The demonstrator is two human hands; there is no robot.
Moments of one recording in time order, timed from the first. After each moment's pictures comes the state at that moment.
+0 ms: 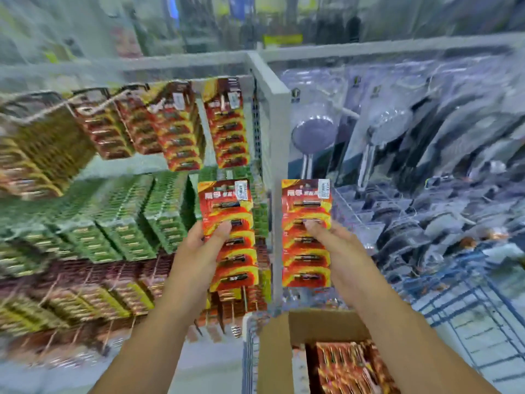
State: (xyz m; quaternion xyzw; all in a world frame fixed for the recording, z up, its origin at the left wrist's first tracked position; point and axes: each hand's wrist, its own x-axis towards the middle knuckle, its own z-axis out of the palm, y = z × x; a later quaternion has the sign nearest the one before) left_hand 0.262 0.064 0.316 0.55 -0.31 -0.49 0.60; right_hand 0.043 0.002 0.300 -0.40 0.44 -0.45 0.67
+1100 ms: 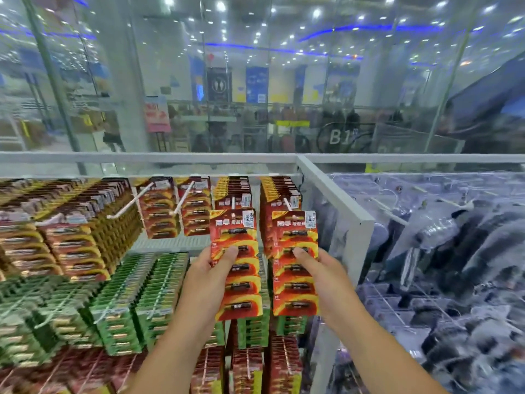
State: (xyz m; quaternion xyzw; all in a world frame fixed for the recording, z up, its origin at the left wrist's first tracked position) left_hand 0.383 -0.005 0.401 0.55 -0.34 -0.41 0.65; right_hand 0.199 -0.063 0.403 -0.46 0.42 -0.47 0.63
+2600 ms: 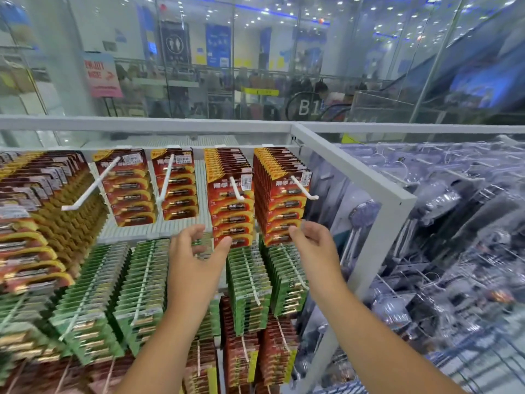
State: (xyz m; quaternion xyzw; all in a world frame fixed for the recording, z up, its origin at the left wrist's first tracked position) left_hand 0.446 -0.066 0.342 0.65 -0.44 -0.22 0.57; right_hand 0.247 -0.124 0.345 -0.47 0.54 -0.55 0.43
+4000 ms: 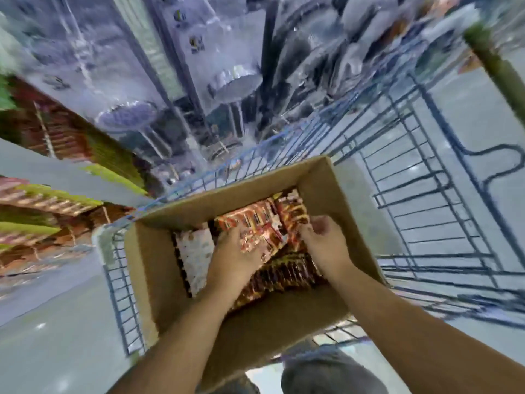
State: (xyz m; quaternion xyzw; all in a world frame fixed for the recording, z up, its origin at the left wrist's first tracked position) left_hand 0.004 0.039 -0.047 0.72 -0.53 -0.45 0.07; right_hand -0.190 0.047 -0.051 -0.29 0.83 -0.21 0.44
